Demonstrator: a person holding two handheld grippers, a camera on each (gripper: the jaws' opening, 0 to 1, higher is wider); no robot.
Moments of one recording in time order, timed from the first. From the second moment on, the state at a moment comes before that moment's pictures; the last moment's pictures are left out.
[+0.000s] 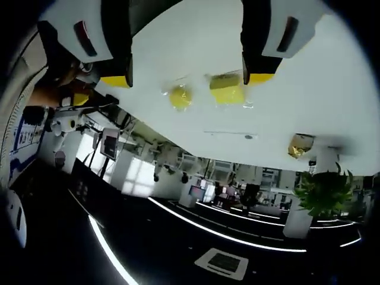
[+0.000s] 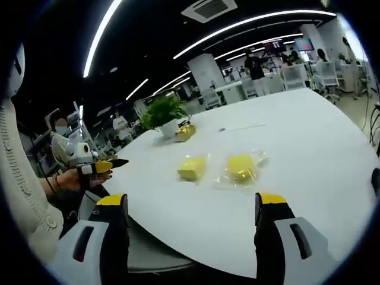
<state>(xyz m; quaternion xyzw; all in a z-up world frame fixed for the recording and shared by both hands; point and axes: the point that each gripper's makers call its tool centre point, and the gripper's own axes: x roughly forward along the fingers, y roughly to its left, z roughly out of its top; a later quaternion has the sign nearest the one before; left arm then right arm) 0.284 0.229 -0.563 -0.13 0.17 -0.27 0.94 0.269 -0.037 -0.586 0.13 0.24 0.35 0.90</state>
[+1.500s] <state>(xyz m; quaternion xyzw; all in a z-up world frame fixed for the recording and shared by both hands) 0.289 0.243 -0.564 -0.14 0.18 -0.24 0.94 0.283 -0.038 -0.596 0.12 0.25 0.35 0.89</state>
